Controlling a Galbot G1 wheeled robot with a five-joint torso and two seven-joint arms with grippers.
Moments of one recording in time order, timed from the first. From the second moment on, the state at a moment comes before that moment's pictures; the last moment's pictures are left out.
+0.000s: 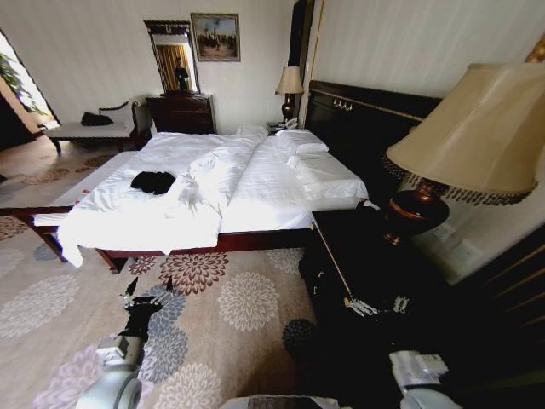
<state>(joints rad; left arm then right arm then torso) 1.78 -1.30 -0.75 -2.15 -0.27 -0.07 -0.08 -1.91 1.40 0.79 2.25 0.15 0.17 -0.08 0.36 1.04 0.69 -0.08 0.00</state>
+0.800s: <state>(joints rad) 1.81 -1.29 -0.76 -2.18 -0.27 -0.08 -0.08 -1.91 1.40 0.80 2.24 0.15 0.20 -0.10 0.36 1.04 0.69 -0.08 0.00</state>
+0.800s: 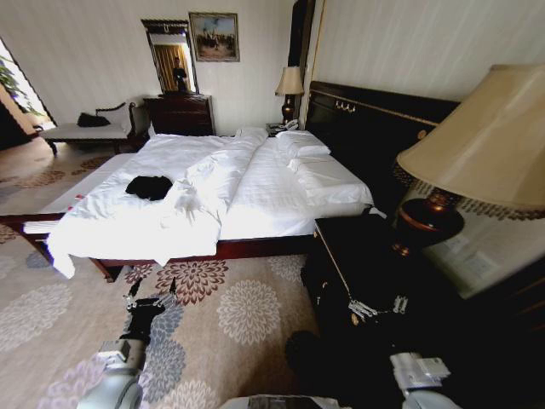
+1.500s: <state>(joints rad) 1.82 -1.29 -0.76 -2.19 -0.33 -0.08 -0.08 -1.92 1.42 0.82 2.26 0.14 0.20 -0.09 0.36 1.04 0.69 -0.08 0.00</state>
